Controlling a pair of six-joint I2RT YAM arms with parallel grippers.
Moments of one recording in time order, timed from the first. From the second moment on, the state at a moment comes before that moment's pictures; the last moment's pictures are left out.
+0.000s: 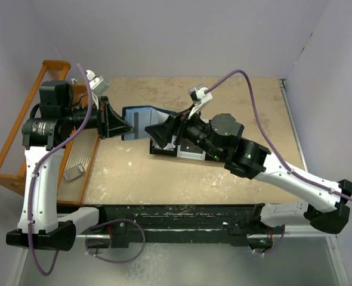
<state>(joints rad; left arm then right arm) -0.04 1.14 1.59 -1.04 1.14 0.06 1.10 1.22 1.35 -0.10 0.22 0.46</state>
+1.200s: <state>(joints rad) -0.05 1.20 1.57 -1.01 1.53 -0.17 0.89 0.98 1.18 -0.01 -0.28 0.56</state>
